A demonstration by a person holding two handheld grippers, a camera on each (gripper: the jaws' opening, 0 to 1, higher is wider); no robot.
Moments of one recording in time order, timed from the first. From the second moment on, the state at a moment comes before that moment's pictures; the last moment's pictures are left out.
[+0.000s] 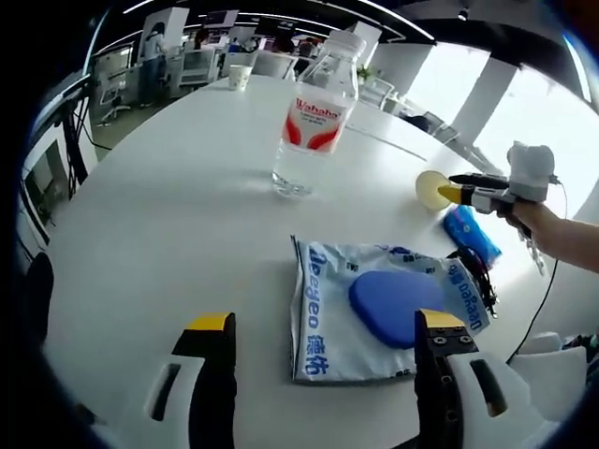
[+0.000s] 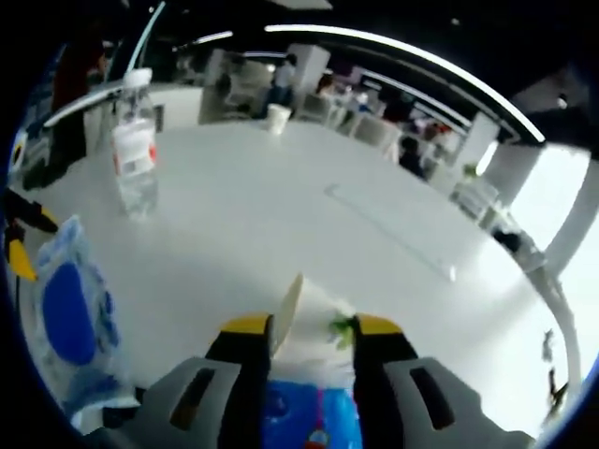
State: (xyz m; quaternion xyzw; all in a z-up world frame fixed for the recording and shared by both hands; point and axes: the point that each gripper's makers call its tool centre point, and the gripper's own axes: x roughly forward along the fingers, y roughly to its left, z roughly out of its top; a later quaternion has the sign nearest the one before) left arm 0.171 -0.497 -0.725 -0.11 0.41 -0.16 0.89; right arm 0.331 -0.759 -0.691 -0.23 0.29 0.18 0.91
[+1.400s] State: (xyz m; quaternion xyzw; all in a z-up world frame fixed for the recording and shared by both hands) left arm 0.171 -0.506 -0.726 -0.12 0.41 -0.17 0.89; right arm 0.323 -0.775 -0.654 -0.18 0.25 0.15 0.94
